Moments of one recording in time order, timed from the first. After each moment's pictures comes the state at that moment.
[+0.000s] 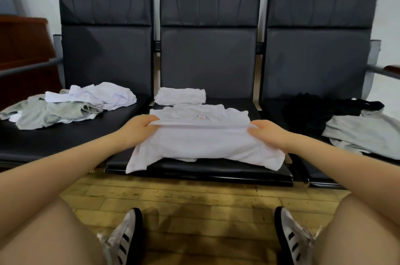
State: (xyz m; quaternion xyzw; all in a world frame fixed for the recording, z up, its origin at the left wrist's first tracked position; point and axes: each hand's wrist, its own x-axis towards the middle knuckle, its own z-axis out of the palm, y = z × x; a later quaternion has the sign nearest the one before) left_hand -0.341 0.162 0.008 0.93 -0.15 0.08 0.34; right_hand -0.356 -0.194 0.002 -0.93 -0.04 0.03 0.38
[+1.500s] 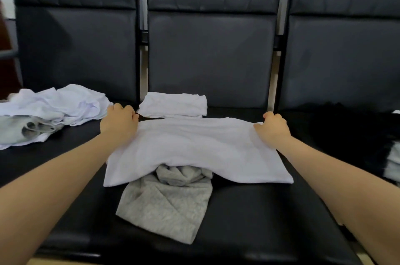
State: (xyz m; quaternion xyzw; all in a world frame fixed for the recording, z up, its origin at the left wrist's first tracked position) left_hand -0.107 0.180 -0.046 0.97 0.05 0.21 0.08; right_hand -0.135 -0.208 -0.046 -0.95 0.17 -0.13 0.21
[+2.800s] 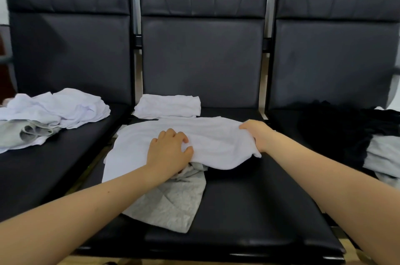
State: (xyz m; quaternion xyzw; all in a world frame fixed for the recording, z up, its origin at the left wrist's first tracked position) left_hand -0.203 0.063 -0.063 0.97 -0.12 0.15 0.13; right_hand -0.173 -0.172 -0.020 -0.79 0.22 0.03 0.58
